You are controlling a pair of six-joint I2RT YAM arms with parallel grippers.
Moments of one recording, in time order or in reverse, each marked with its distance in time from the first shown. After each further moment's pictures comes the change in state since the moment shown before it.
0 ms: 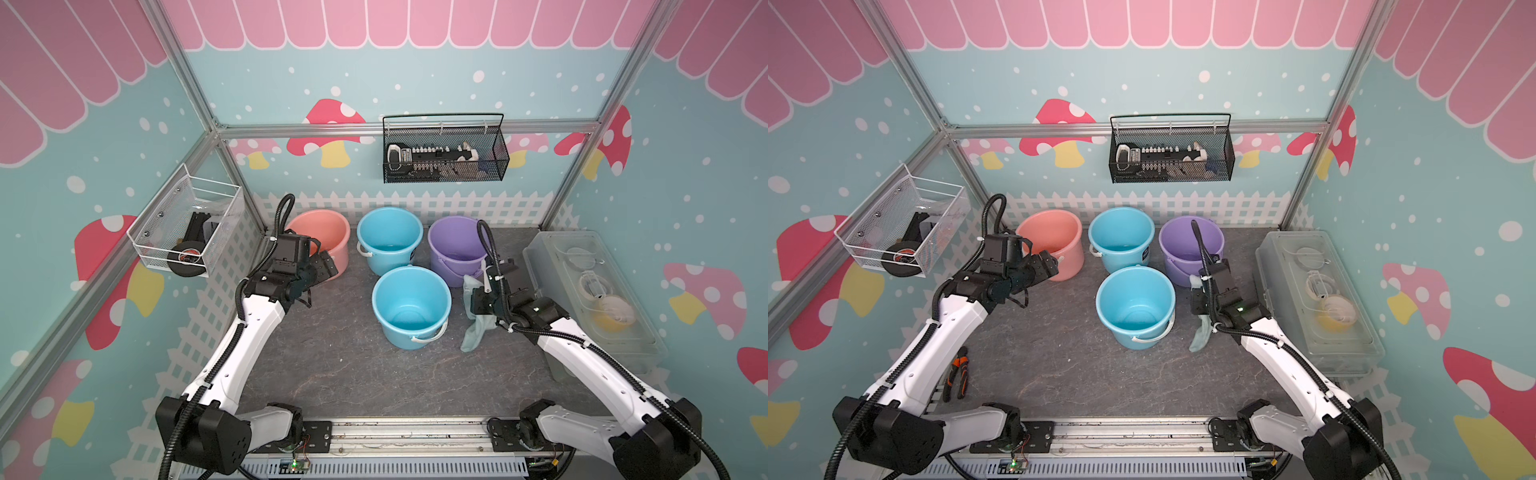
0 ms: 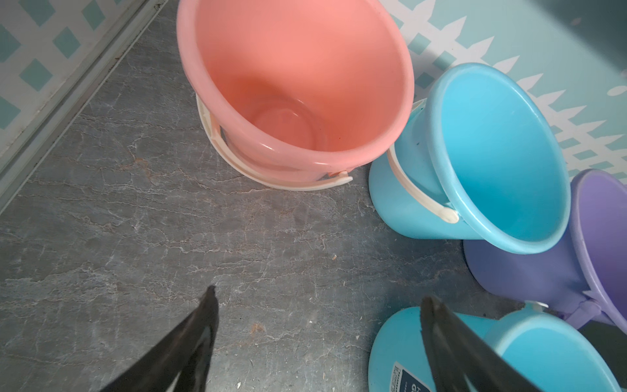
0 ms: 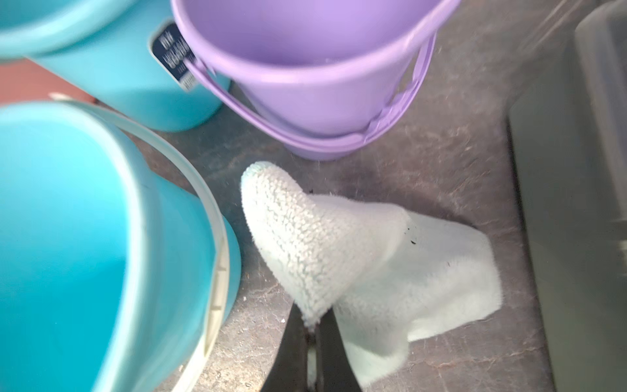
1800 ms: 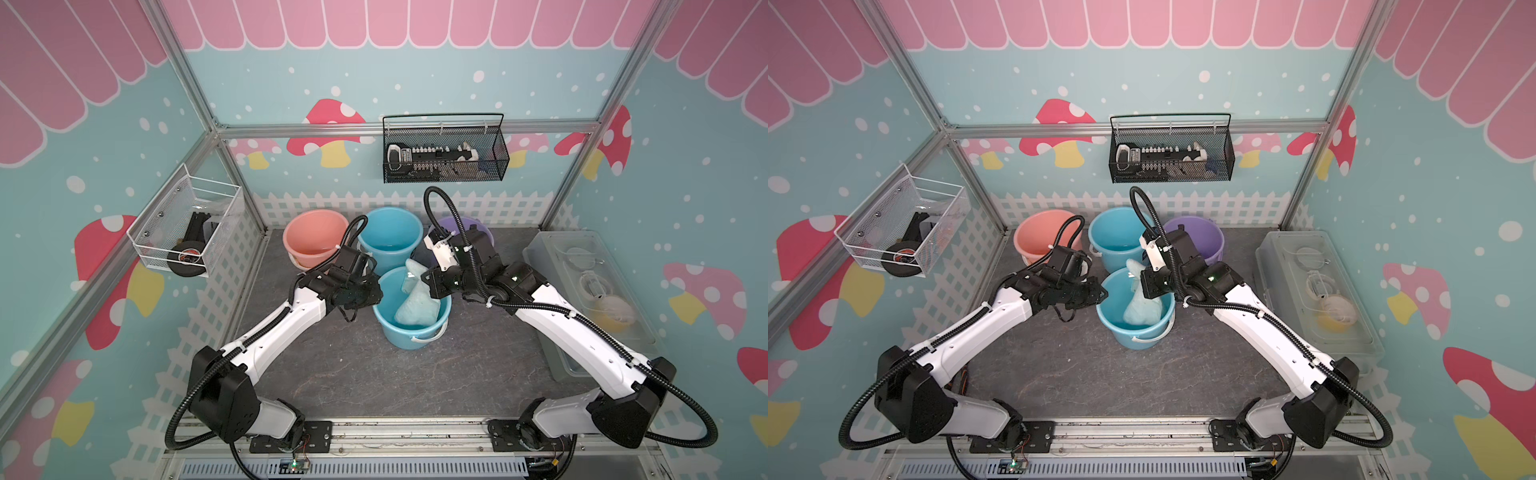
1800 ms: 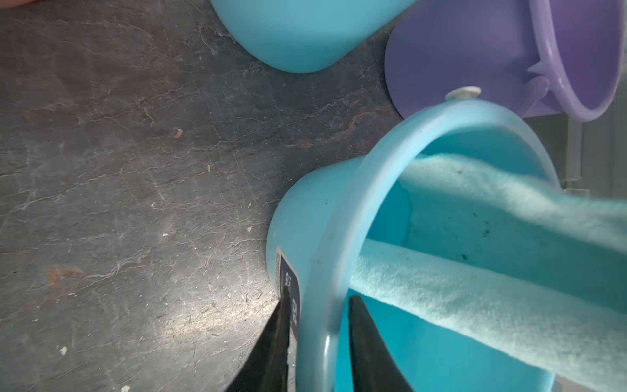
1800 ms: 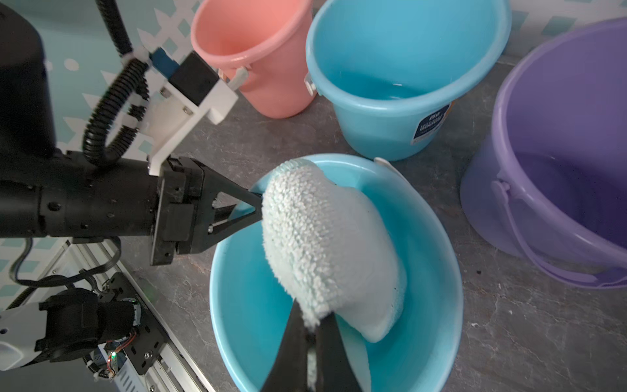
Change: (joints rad) left arm -0.327 0.188 -0.015 0.010 0.250 -0.097; right arm 0.249 0.264 0.426 -0.112 -0.284 -0.076
